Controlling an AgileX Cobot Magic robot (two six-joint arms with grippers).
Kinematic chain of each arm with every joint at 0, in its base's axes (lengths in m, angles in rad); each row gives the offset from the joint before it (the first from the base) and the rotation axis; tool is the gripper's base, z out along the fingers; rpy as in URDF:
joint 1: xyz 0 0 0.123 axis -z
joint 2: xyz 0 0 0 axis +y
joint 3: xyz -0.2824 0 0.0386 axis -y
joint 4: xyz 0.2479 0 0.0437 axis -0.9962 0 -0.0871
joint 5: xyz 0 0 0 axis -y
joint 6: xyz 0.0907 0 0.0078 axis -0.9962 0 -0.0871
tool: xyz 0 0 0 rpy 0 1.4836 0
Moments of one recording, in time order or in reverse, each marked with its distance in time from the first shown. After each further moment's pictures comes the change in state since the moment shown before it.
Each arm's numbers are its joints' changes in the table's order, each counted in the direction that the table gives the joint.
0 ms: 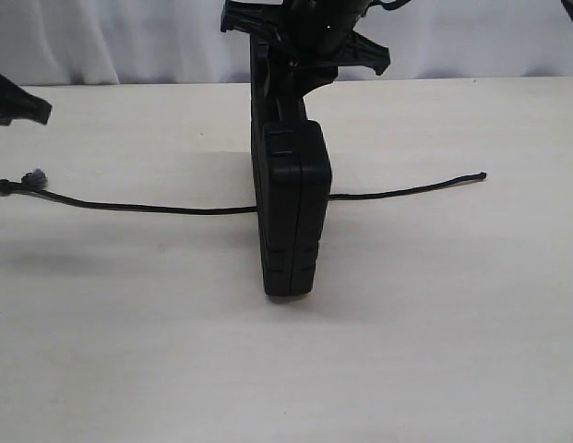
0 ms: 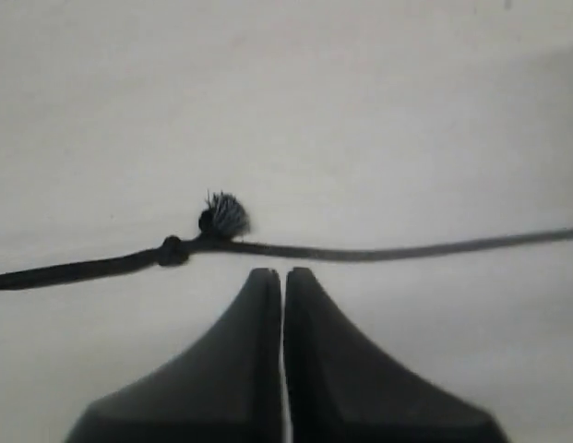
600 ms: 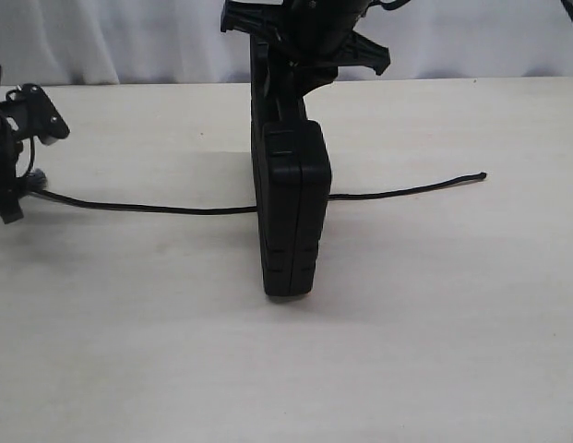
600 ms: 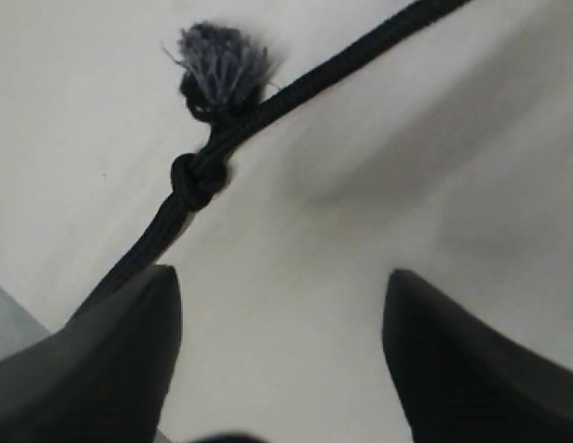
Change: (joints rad) left arm 0.000 0.397 0.125 -0.425 -0.137 -0.361; right arm 0.000 0.000 0.000 0.000 0.000 0.000
